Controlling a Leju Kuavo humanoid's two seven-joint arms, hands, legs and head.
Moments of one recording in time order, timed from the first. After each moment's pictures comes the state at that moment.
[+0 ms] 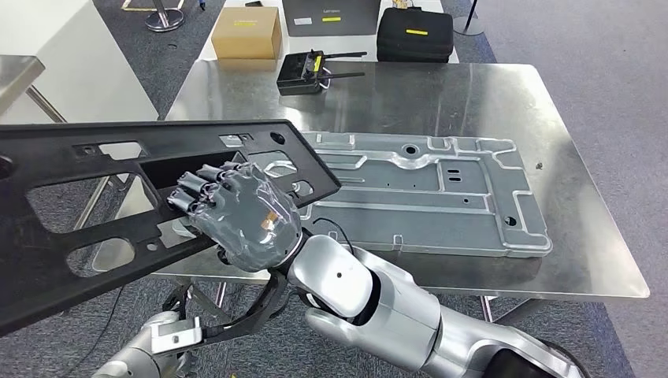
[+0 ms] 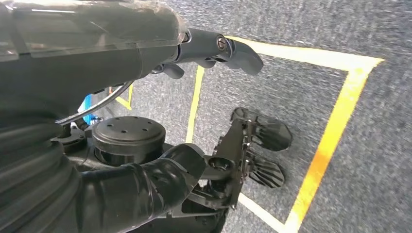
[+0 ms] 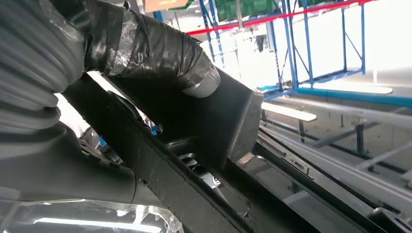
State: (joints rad) left arm -0.53 -0.07 0.39 -0.19 -0.25 0.27 0.52; right arm -0.79 0.14 1.08 -1.52 1.13 -0.33 -0.03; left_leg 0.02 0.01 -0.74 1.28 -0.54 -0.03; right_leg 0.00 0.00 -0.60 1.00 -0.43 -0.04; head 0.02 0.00
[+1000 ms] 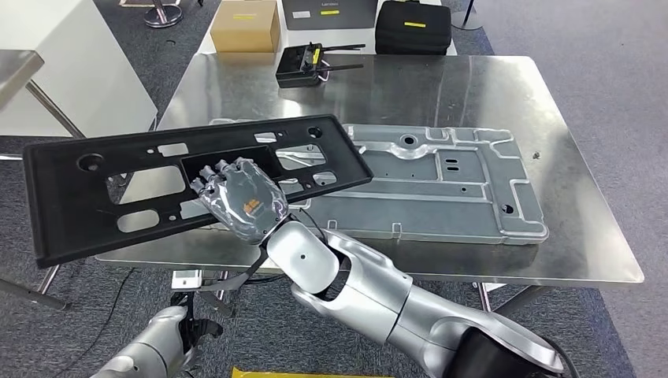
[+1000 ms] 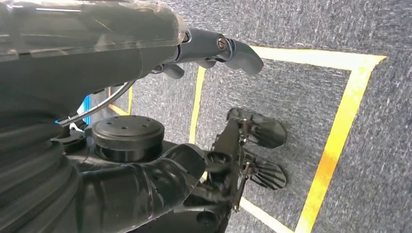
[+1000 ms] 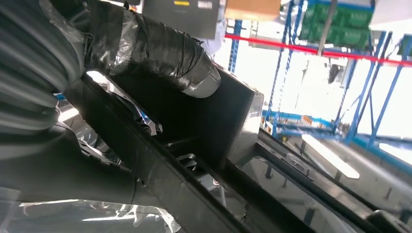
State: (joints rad) left arm -0.54 -0.09 0.39 -0.19 -0.30 0.27 0.53; right arm -0.88 0.25 1.11 -1.11 1.40 -0.28 0.10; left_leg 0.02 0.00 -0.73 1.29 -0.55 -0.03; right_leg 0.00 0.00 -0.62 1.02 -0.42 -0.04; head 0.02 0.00
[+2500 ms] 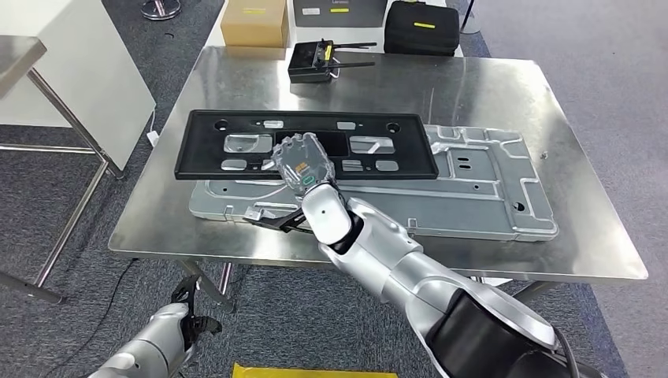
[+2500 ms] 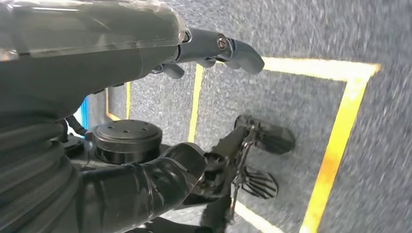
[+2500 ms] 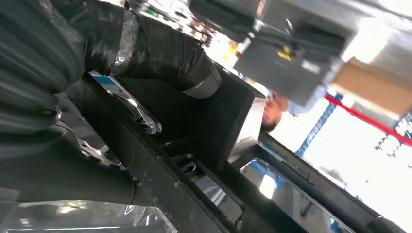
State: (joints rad) left arm -0.55 -0.11 0.39 -0.19 -0.33 0.26 0.52; right arm -1.04 0.31 1.03 -0.54 1.49 -0.24 0.25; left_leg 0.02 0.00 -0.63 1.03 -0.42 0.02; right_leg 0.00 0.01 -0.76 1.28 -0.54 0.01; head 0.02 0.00
